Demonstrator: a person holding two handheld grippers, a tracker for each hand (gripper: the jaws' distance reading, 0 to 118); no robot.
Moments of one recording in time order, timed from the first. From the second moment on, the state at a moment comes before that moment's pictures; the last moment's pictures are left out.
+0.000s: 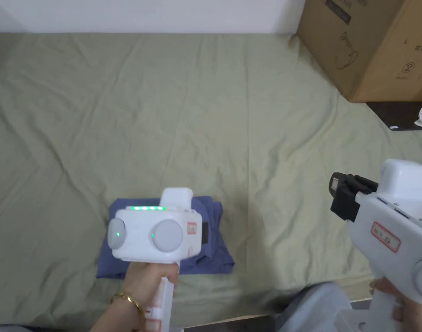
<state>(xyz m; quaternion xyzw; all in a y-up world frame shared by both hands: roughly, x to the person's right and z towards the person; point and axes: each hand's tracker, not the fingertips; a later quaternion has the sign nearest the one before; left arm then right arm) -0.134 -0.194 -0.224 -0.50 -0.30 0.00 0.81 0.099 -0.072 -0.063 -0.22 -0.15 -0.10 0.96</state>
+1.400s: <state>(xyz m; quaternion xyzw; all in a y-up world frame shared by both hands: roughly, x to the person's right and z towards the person) -0.325 -0.085 -0.203 -0.22 -0.08 0.02 0.97 -0.073 -0.244 -0.235 -0.41 -0.04 -0.05 0.91</state>
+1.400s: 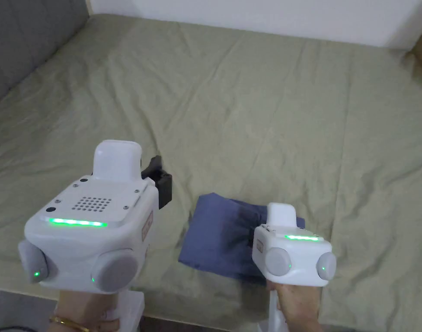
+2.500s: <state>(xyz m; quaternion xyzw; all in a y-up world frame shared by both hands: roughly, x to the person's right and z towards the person) -0.298 -0.257 -0.351 -0.62 -0.31 0.26 0.67 -0.056 -0.239 -0.238 -0.43 -0.01 -0.09 0.90</state>
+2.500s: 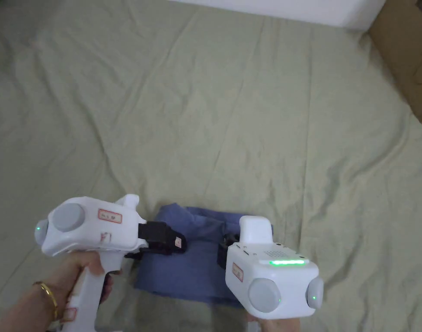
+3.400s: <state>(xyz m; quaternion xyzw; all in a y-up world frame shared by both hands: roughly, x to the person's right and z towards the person) -0.537 -0.123 -0.395 -0.59 0.02 0.02 0.81 -0.014 -0.104 -0.176 -0.29 0.02 -0.10 0.95</state>
